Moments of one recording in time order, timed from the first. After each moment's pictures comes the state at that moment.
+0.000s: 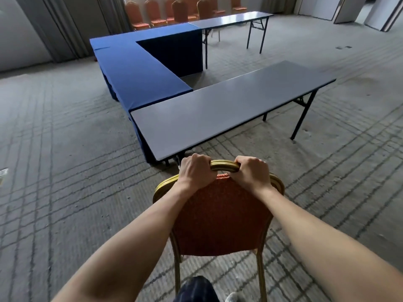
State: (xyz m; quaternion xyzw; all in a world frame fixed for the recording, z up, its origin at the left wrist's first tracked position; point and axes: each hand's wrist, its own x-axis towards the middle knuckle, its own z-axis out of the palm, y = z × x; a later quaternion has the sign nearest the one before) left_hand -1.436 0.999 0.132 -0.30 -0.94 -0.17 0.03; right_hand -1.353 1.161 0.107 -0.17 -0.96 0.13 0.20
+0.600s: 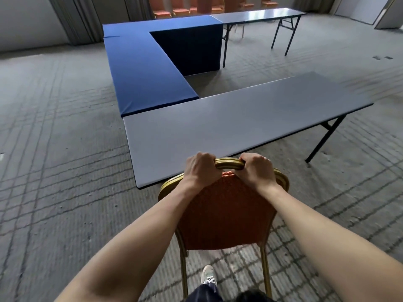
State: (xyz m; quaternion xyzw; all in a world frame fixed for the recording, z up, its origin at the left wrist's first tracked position) left_hand -1.643 1.182 0.101 -0.23 -0.95 -0.20 0.02; right_hand -1.579 1.354 0.091 -0.08 -0.97 0.15 0.17
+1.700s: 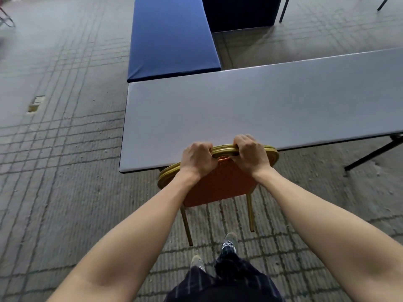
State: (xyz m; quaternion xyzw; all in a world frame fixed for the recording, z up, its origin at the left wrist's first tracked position) left_hand -1.766 1.321 0.040 -0.06 -0.97 -0.23 -0.01; right_hand -1.773 1.499 0.018 0.12 -0.97 0.19 0.09
